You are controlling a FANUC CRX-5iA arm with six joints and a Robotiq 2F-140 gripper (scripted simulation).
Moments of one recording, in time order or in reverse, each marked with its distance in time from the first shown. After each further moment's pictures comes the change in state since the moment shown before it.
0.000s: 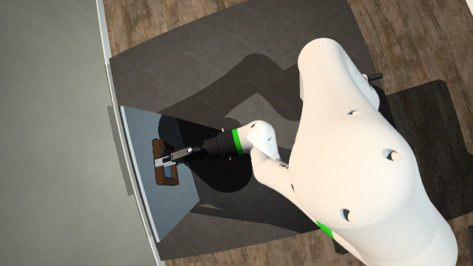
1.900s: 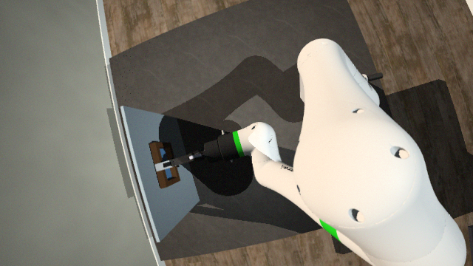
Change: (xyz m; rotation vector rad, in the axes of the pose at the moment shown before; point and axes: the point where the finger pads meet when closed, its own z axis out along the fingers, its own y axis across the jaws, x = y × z) arm 0.013 0.000 0.000 0.000 0.014 -0.241
